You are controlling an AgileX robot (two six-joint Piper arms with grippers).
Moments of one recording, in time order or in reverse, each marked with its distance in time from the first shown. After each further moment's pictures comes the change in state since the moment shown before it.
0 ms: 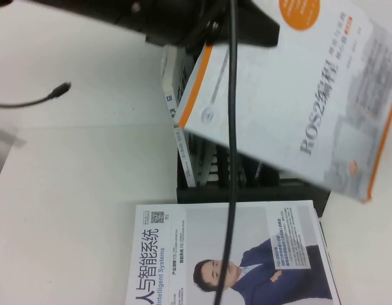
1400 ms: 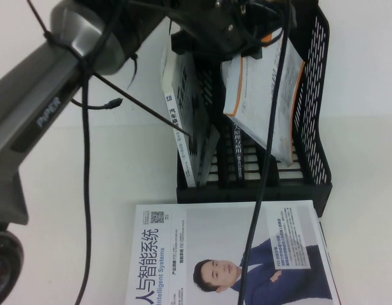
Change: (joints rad) right arm -0.008 -0.234 0.005 0.277 0.024 -0.131; left arm -0.196 0.384 -0.395 0.852 -0.099 -0.702
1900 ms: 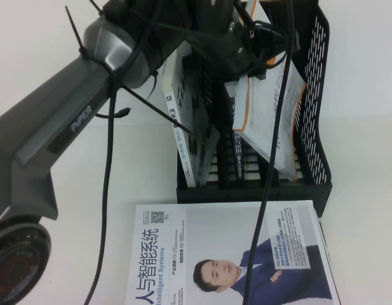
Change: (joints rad) right arm 0.000 0.000 0.016 0.044 -0.027 -0.031; left arm -0.007 0.076 0.000 0.002 -0.016 -0.028
